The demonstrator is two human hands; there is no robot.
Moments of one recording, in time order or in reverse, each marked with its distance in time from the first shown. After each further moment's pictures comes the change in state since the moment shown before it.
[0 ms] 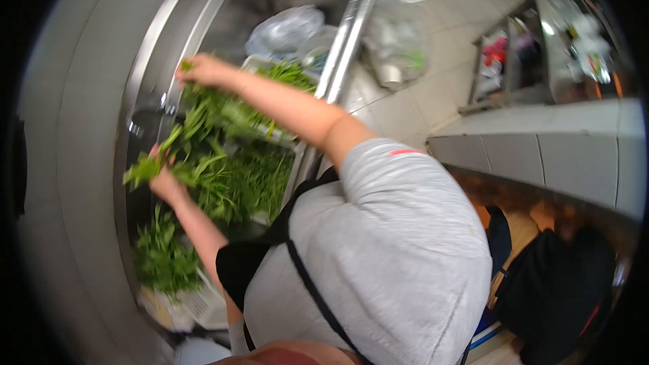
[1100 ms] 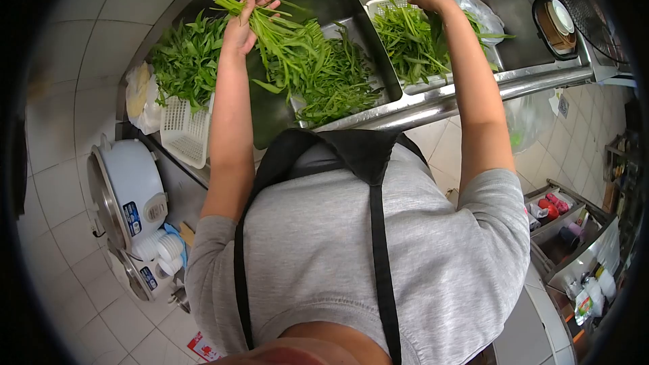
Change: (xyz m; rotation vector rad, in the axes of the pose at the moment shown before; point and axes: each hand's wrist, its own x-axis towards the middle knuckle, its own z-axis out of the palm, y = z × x) left_hand -0.013 -0.023 -0.113 -0.497 -0.193 -0.228; right_hand 0.031 0.054 -0.039 -1.488 -0.452 0.222
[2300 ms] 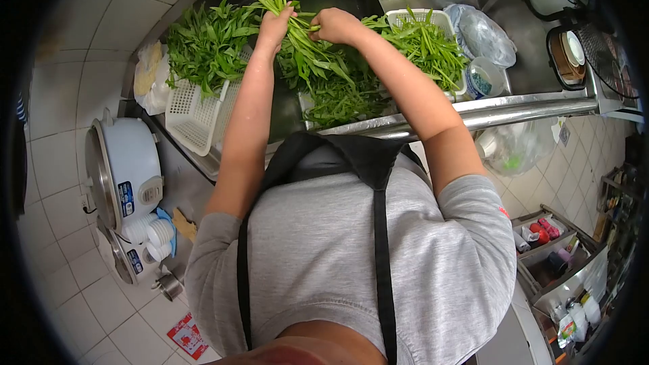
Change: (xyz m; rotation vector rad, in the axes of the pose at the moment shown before) left_hand -0.001 -0.035 -0.015 0.617 0.373 -0.028; right_hand -0.022 -0.212 0.070 0.246 0.026 -0.612
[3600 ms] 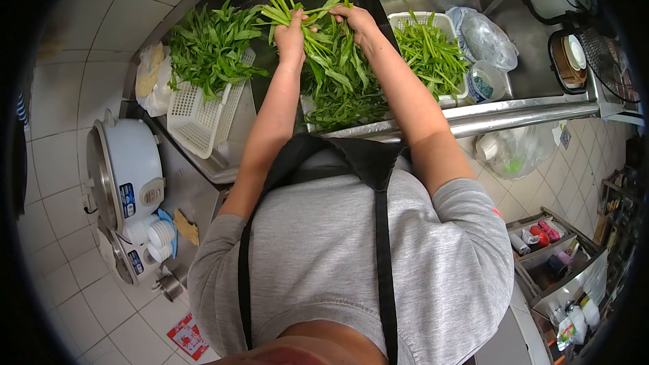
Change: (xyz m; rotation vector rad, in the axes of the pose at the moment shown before) left_hand -0.026 0.001 0.043 -0.518 0.224 0.032; right_hand 0.009 0.048 0.015 1.388 0.272 0.465
